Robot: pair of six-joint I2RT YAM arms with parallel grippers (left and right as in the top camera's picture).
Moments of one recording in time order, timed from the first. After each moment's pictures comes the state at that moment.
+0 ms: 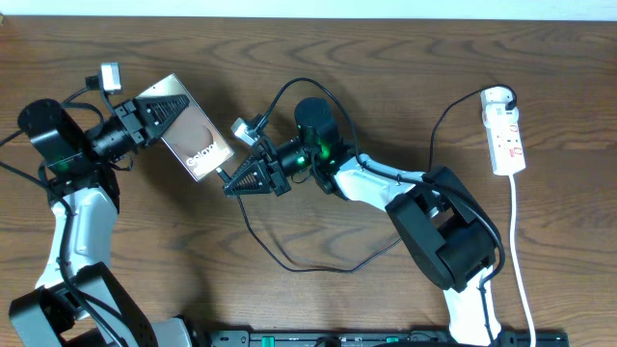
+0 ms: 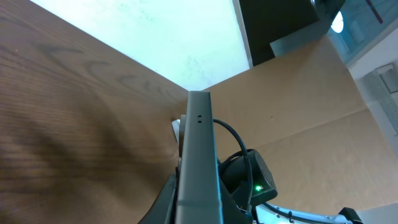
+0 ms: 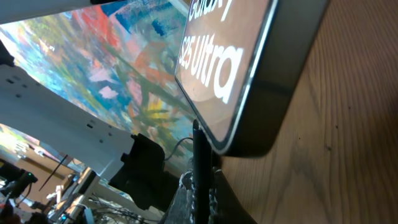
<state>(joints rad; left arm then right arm) 0.43 1.51 0.87 0.44 1.39 -0.90 0.68 2.14 1.27 0.75 -1.39 0.65</state>
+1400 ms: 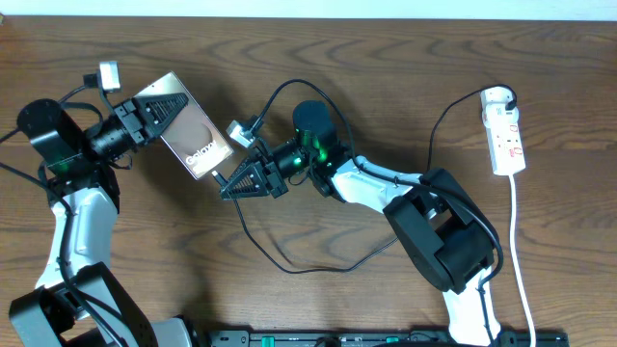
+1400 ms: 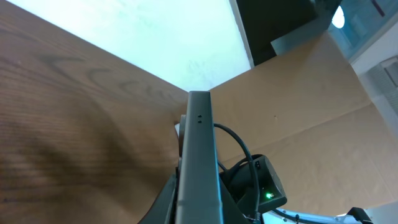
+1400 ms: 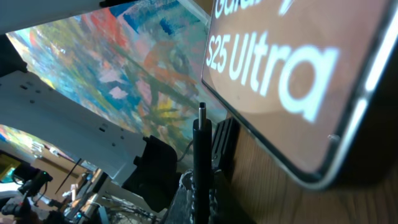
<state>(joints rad) 0.43 1.51 0.87 0.48 1.38 -0.90 0.70 2.14 1.27 0.82 -1.41 0.76</state>
